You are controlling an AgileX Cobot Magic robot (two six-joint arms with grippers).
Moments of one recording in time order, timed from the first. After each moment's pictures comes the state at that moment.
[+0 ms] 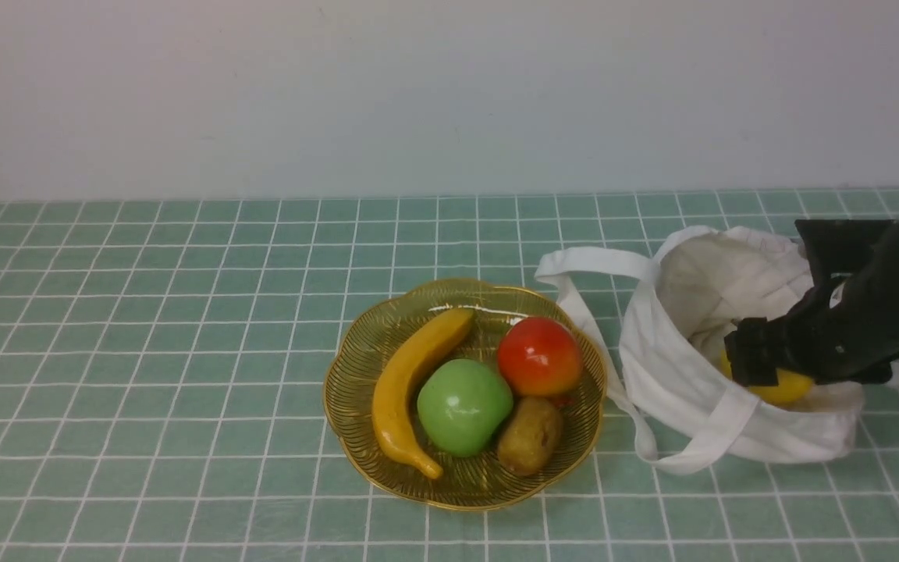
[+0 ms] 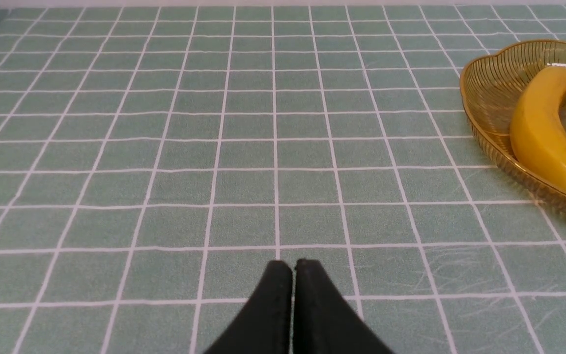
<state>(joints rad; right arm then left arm) 0.10 1.82 -1.03 -0.03 0.54 0.10 -0.08 -0.01 0.02 0.05 0.41 -0.10</state>
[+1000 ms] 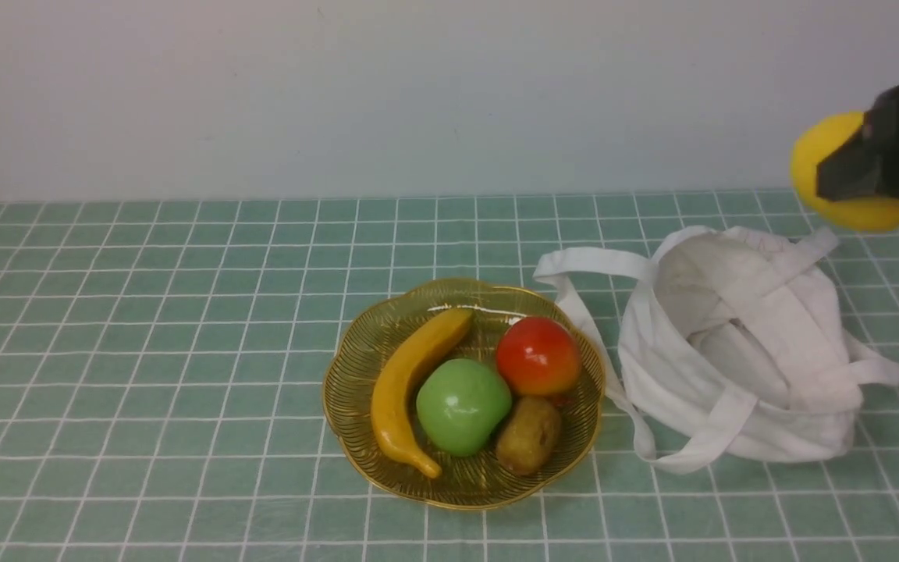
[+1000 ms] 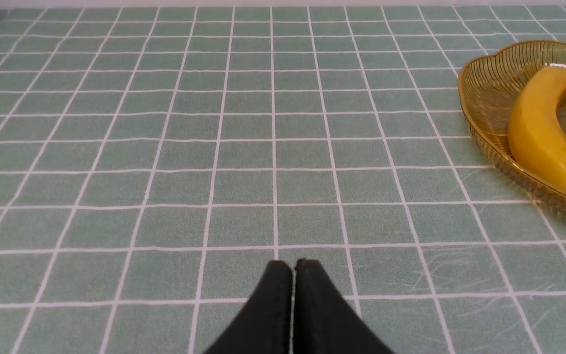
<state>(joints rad) 0.11 1.27 -1.27 0.29 1.02 -0.01 -0.08 -0.01 0.02 0.05 0.41 -0.10</state>
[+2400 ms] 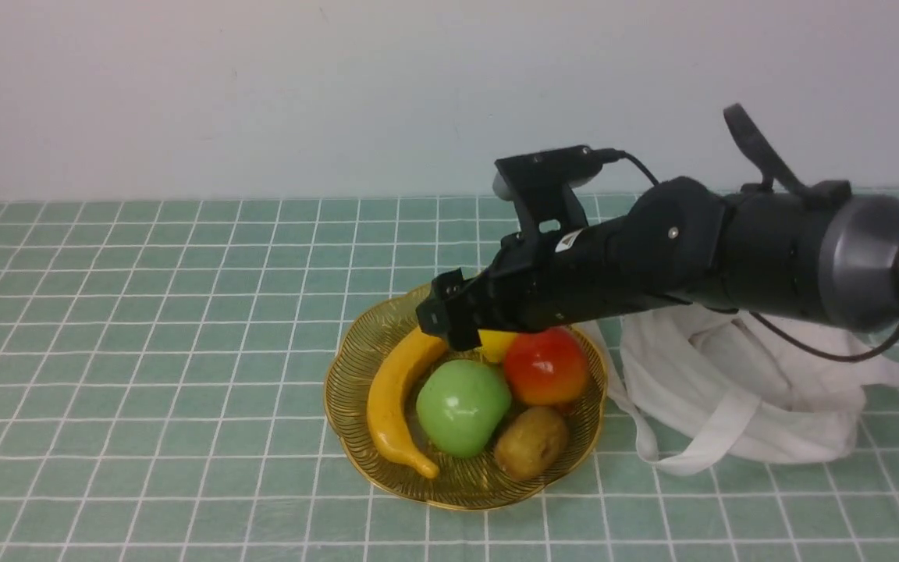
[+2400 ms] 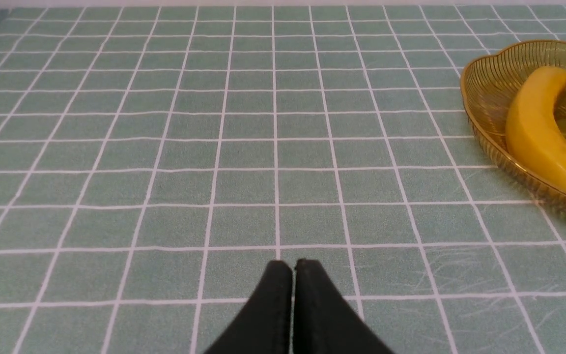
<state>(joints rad) 0.56 1.84 -1.27 0.67 0.41 -0.49 -0.08 -0.01 0.02 0.05 0.41 -0.10</state>
